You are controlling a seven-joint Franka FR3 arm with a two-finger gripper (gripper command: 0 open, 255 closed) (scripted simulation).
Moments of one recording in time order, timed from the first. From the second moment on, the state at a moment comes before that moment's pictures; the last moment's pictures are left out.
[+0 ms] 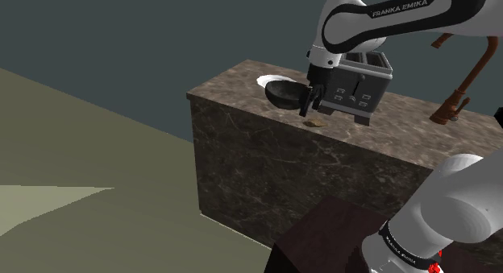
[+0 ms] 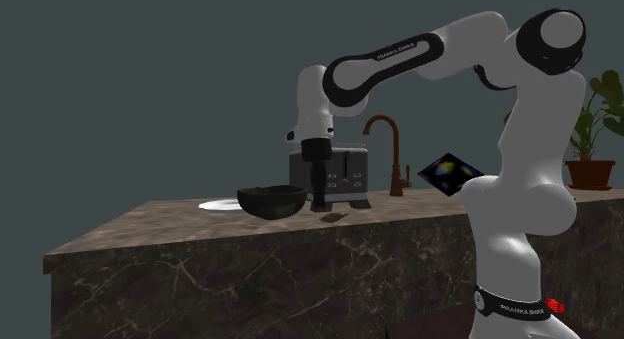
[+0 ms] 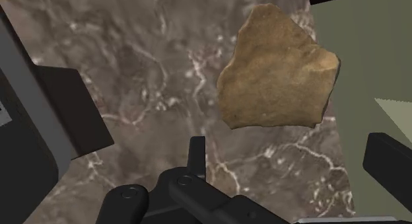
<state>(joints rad) 0.00 -0.38 -0.07 -2.35 0.04 1.91 -0.21</state>
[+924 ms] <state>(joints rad) 0.00 -0.37 -0.07 -2.40 0.05 1.98 -0.22</state>
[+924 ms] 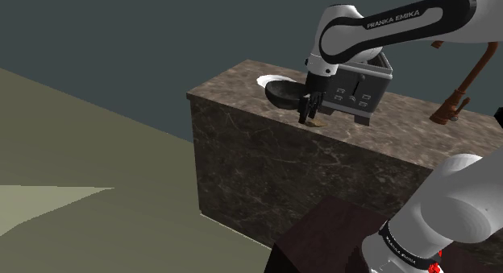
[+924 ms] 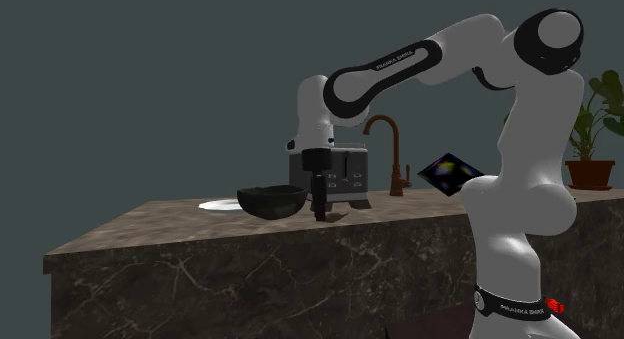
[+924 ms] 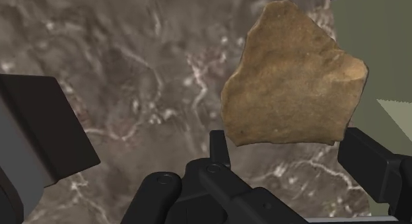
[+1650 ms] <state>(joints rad) 0.00 -0.38 -0.07 -2.37 0.05 1.93 -0.21</state>
